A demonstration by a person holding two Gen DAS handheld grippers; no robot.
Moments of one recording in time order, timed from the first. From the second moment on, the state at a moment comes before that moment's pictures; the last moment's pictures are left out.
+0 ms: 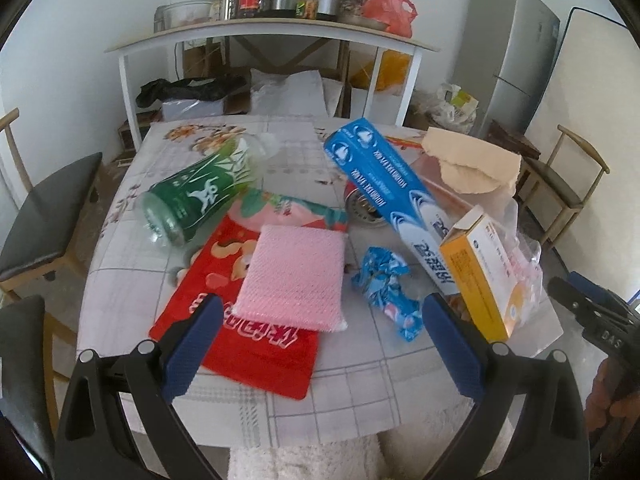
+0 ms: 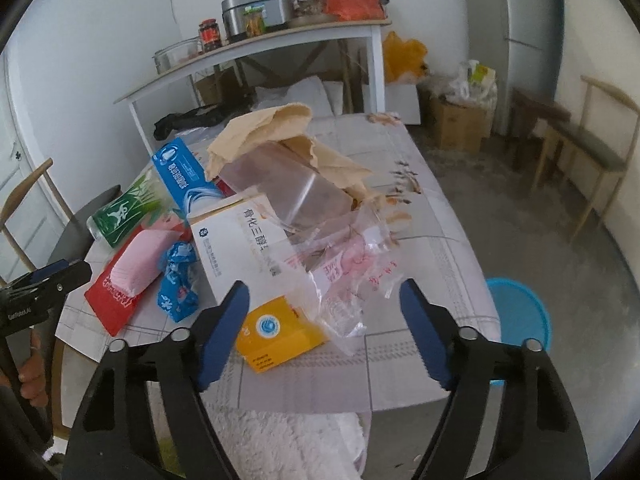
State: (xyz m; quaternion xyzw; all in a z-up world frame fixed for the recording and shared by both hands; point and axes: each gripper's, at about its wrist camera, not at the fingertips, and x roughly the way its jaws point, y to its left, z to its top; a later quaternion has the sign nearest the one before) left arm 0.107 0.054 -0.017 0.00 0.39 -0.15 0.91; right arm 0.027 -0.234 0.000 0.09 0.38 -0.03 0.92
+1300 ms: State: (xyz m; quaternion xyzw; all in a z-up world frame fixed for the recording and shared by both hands) left arm 0.112 0.020 -0.036 -0.02 0.43 -0.26 0.87; right arm 0.010 -0.216 -0.052 -0.25 0.43 -0.03 0.87
